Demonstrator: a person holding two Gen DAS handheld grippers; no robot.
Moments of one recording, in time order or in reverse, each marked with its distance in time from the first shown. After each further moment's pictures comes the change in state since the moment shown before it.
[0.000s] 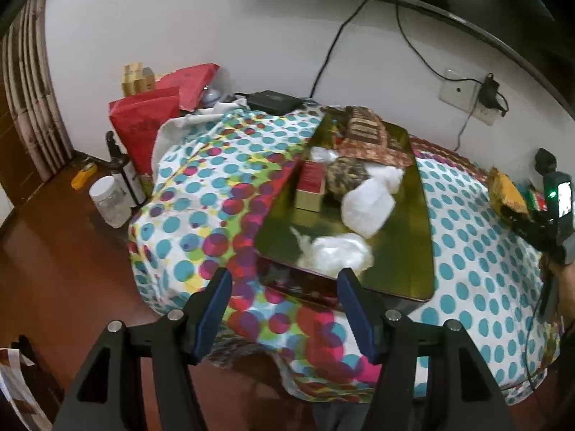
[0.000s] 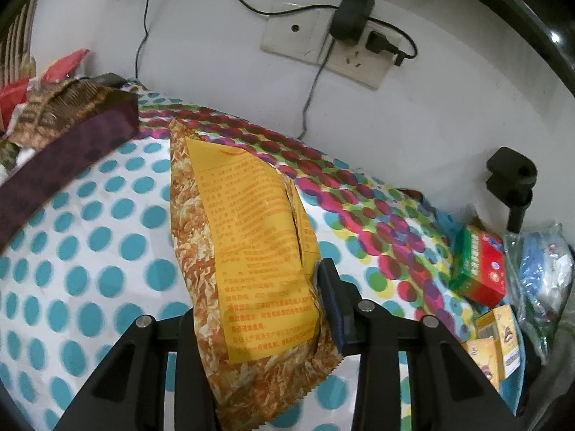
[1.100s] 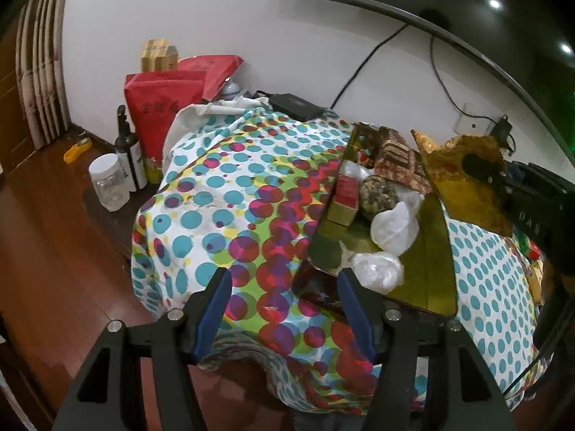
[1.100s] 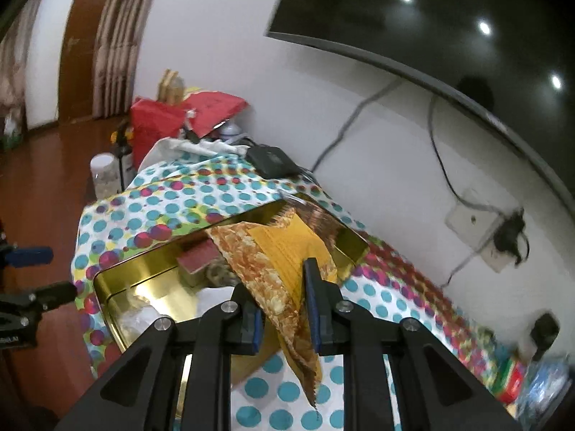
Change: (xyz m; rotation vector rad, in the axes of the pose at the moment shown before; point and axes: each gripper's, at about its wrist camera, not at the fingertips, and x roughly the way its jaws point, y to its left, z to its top) left arm 0.012 0.057 -0.001 -0.143 -0.017 -0.082; right arm -0.146 0.234 0.080 -0.322 -0.241 0.225
